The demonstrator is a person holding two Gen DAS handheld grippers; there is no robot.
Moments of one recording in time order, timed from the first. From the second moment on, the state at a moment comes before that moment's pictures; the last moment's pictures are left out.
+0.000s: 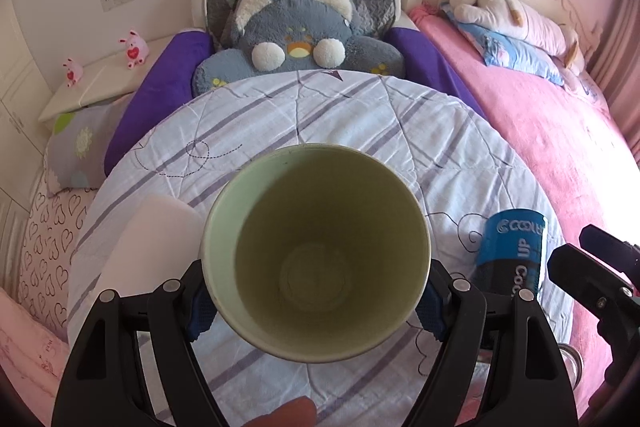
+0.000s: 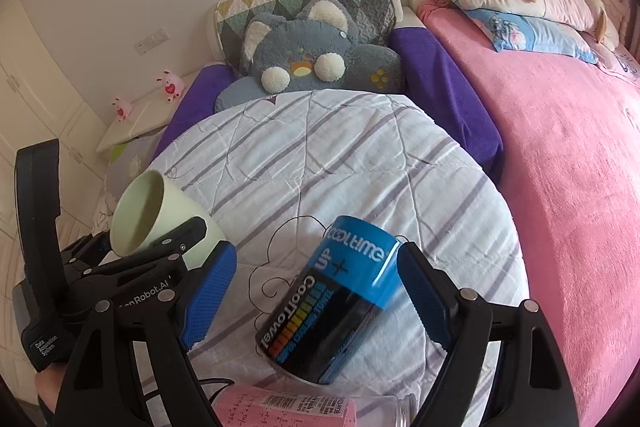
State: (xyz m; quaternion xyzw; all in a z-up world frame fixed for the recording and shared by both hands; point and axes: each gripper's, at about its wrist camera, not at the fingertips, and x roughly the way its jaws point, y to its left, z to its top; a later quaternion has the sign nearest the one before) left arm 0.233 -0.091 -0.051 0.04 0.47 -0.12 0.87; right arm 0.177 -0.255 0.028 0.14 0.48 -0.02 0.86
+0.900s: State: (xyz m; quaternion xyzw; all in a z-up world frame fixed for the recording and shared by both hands) left arm 0.147 -0.044 0.016 0.06 0.43 -0.07 0.90; right arm 0.102 -0.229 0.094 0.12 0.41 -0.02 0.90
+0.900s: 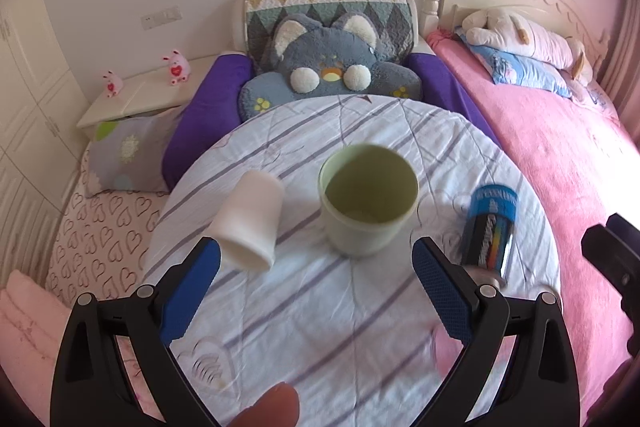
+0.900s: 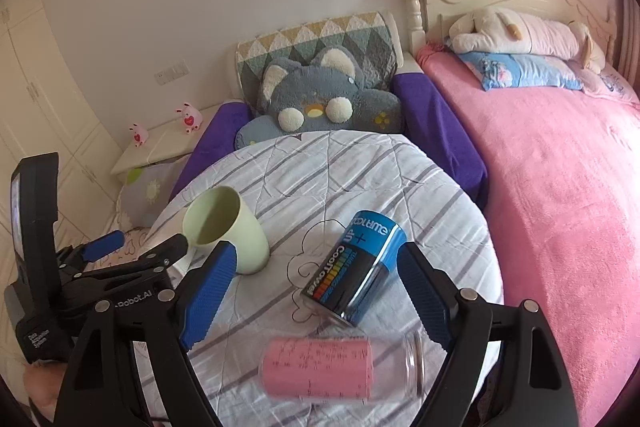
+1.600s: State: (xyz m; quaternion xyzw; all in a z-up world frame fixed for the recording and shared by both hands) left arm 0.017 0.010 0.028 0.06 0.42 -0.07 0.90; right arm 0.004 -0.160 0.093 0.04 0.42 -0.02 0.91
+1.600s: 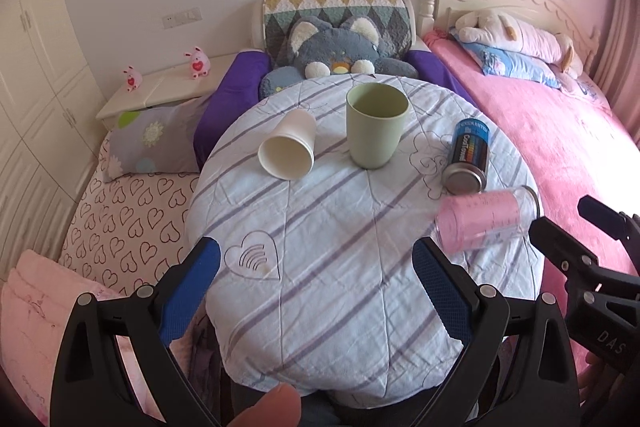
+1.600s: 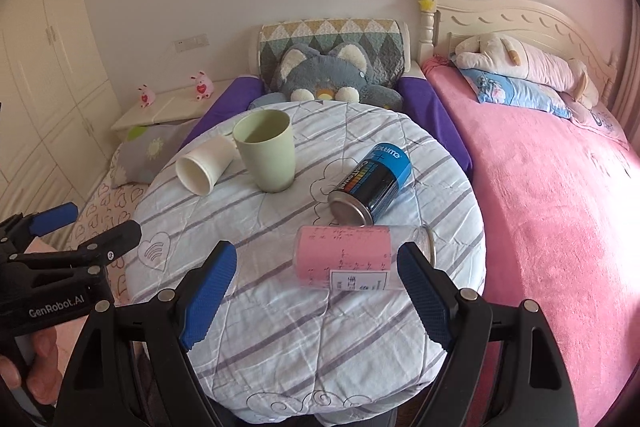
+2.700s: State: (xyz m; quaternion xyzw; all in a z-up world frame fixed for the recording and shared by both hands) left arm 0.005 0.003 0.029 0.06 0.41 -0.07 0.90; right arm -0.004 -0.165 0.087 0.06 0.42 -0.02 0.91
